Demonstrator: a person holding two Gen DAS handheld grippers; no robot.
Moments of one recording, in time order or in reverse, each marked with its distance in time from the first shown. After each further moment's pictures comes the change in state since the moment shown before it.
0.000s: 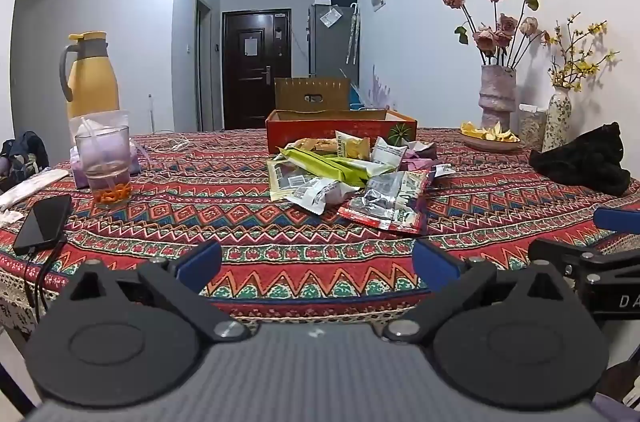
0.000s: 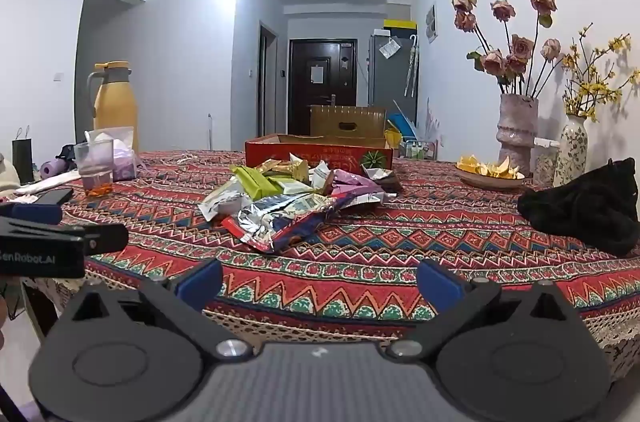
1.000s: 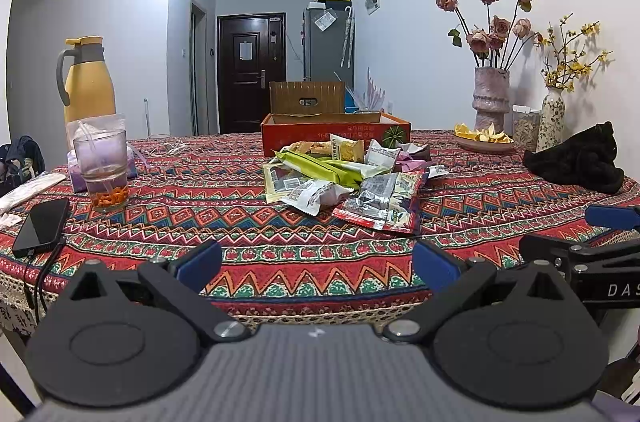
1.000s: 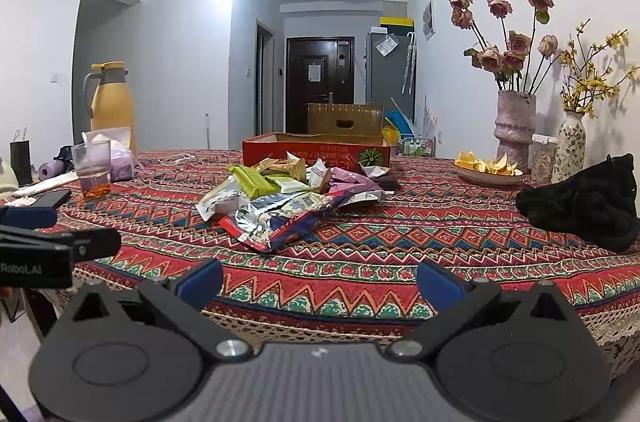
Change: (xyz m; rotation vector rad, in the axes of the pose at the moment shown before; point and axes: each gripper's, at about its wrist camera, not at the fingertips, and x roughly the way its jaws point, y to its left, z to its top) left arm -0.004 -0.004 -0.001 0.034 0.009 -0.019; right arm 0.002 0.000 0.001 0.017 0.020 -0.007
